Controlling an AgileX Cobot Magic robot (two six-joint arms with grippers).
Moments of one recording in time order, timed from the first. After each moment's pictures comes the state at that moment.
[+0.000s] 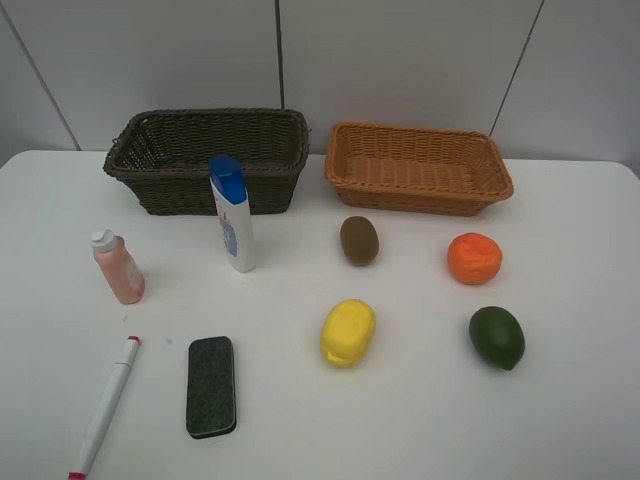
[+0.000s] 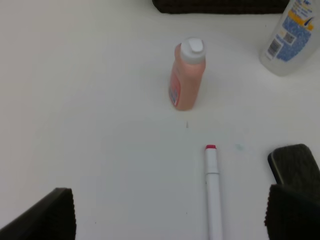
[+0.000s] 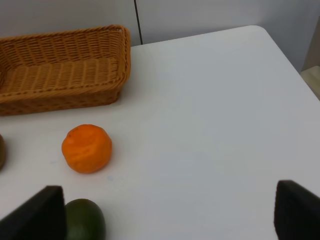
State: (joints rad) left arm -0.13 0.32 -0.55 0.03 1.02 -0.15; right arm -0.07 0.00 -0.53 -0.10 1.08 0.12
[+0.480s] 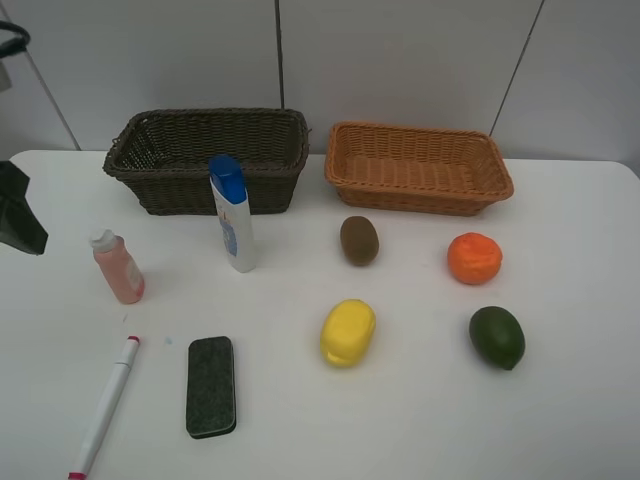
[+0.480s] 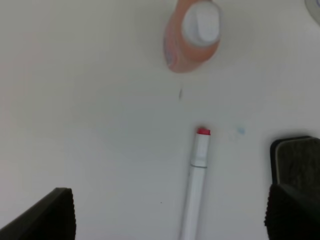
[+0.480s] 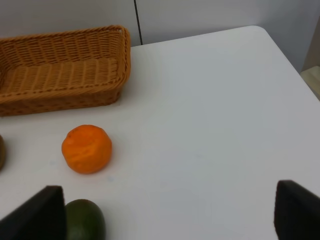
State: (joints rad) left arm -0.13 1.20 -0.81 -0.05 0.93 -0.22; right arm -0.07 0.00 -0.53 -0.10 1.07 0.12
